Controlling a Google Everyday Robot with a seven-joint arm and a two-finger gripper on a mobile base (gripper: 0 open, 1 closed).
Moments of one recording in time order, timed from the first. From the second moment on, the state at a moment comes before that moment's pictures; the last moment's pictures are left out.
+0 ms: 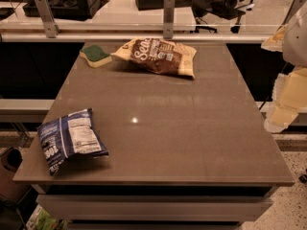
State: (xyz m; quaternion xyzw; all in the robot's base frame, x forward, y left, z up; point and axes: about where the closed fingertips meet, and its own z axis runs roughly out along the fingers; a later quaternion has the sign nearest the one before) arm 0.438 -0.214 0.986 -0.60 0.78 -0.05 0.17
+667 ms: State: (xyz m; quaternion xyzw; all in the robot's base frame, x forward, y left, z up) arm 0.441 -0.204 0.979 -0.60 0.77 -0.02 0.20
